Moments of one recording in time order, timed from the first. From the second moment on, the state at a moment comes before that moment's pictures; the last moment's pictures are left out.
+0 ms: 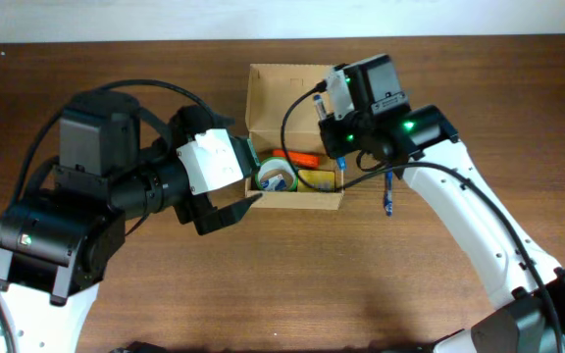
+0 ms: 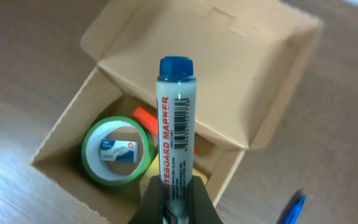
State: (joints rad) left arm -0.29 1.22 1.65 -1.13 0.57 0.81; right arm 0.42 1.66 1.53 -0.79 -0.10 -0.06
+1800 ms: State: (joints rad) left arm -0.29 1.13 1.65 -1.12 0.51 0.81; right arm 0.57 1.98 1.53 -0.57 0.16 -0.85
